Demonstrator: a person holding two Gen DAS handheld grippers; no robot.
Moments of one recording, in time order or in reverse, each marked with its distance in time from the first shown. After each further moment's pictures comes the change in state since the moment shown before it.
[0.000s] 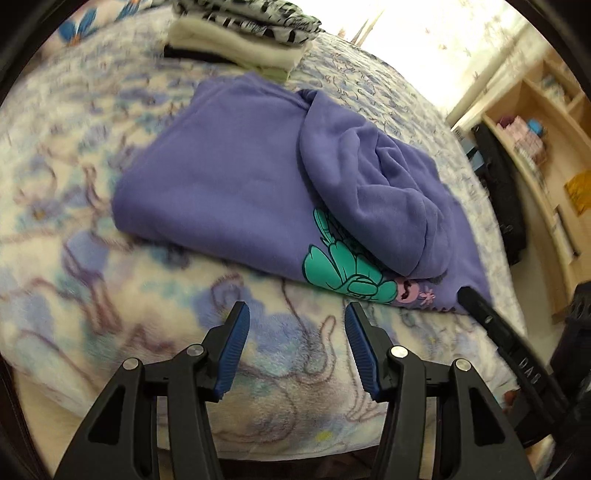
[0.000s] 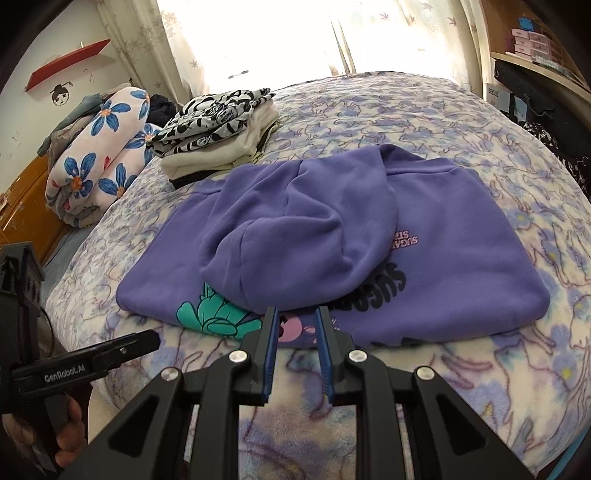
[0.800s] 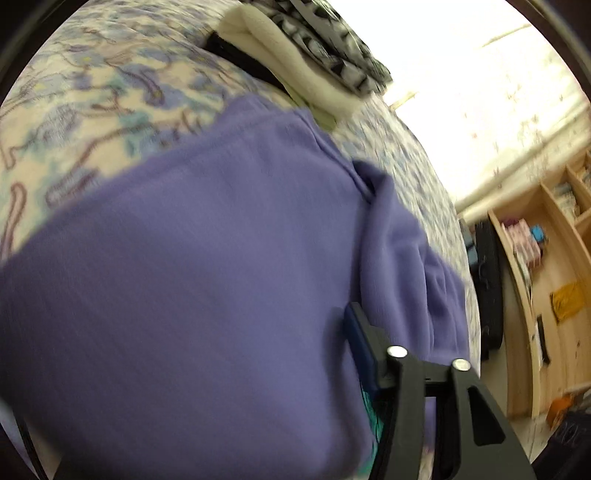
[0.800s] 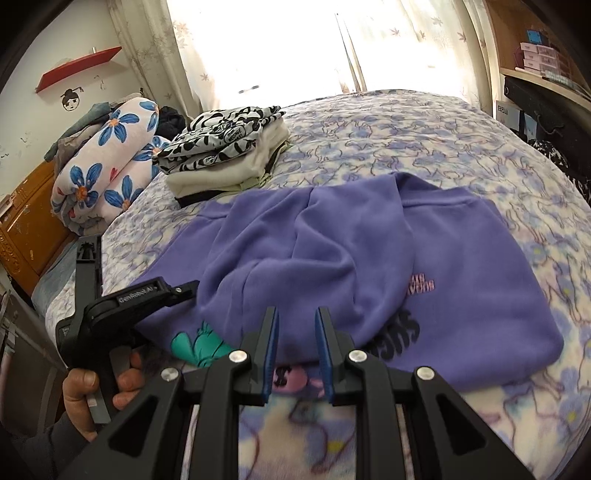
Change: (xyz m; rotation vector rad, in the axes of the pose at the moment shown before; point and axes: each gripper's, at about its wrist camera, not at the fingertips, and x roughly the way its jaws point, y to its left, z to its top) left arm 0.070 0.051 0.082 -0.274 -0.216 -0.097; right arm 0.019 0.002 0.031 -0.031 -0.078 0.016
